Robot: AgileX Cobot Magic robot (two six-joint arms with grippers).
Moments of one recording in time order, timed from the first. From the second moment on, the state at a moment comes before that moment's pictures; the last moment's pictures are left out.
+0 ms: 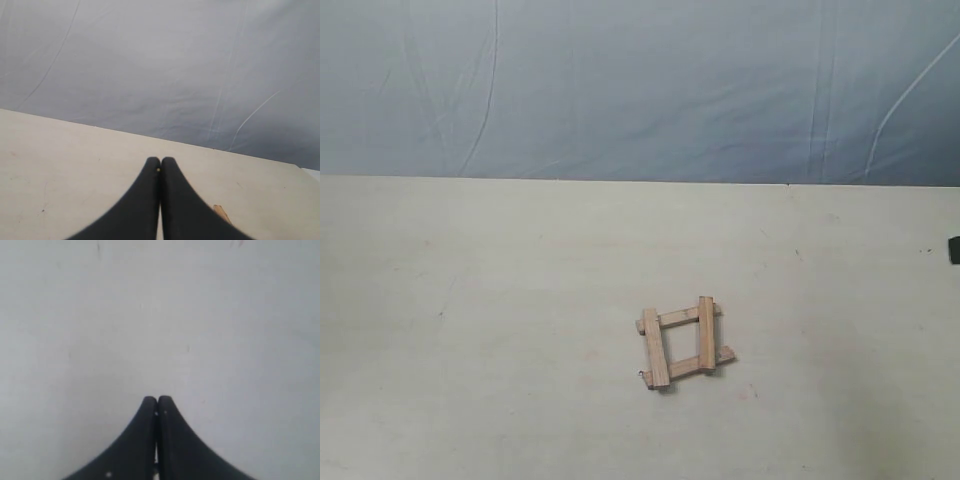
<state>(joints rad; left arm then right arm) -0.40 0.16 0.00 -0.18 -0.13 -0.18 -0.05 1.20 -0.78 0.13 0.54 -0.18</state>
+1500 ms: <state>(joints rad) -0.40 0.16 0.00 -0.19 -0.13 -0.18 -0.02 0.01 -0.05 0.31 0.26 -0.18</state>
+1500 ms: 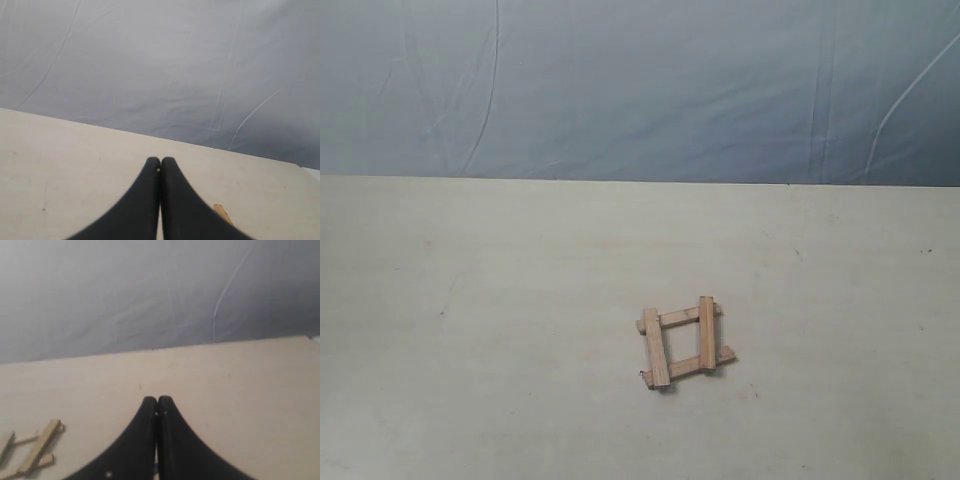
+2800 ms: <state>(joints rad) -0.02 0.01 0.00 0.00 0.25 -0.02 -0.03 0.00 0.00 0.04 0.37 -0.18</state>
